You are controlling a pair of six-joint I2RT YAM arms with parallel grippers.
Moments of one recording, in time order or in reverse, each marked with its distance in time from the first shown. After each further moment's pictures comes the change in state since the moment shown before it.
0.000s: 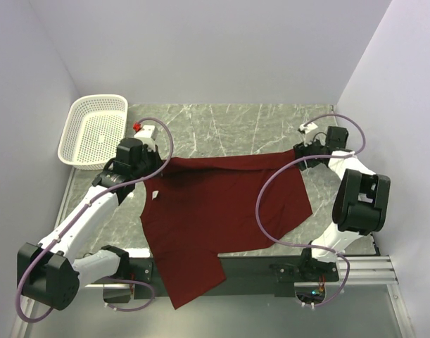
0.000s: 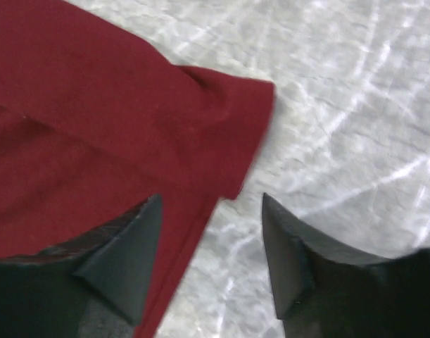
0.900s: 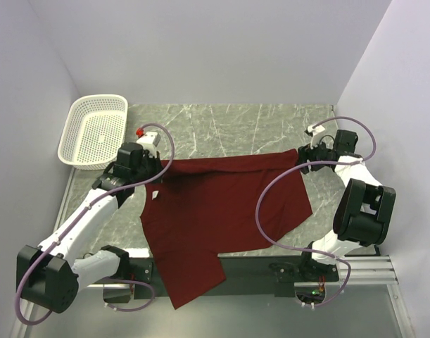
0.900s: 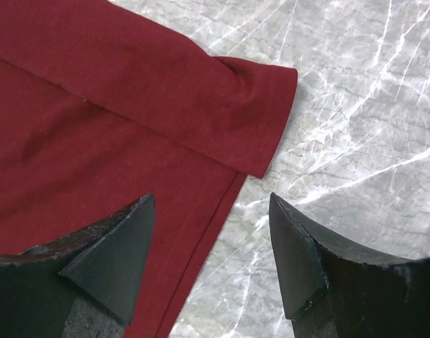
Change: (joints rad) left arm 0.000 -0.022 -0.037 -0.043 0.059 0.023; right arm -0.074 -0.105 -0.045 -0.065 -0.146 0.009
